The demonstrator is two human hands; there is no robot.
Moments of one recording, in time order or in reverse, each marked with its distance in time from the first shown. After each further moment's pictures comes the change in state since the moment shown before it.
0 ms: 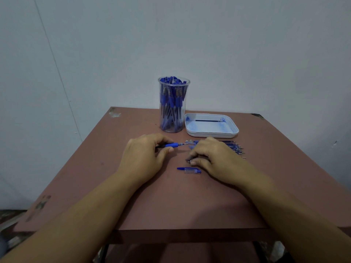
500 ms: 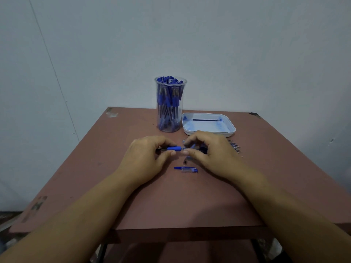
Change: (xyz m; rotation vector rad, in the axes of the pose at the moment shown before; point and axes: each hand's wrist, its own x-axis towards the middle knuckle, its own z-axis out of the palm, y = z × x) left_hand -0.001 0.000 0.003 -0.075 -0.091 0.059; right_hand 0.003 -0.004 0.002 0.197 0.240 0.069
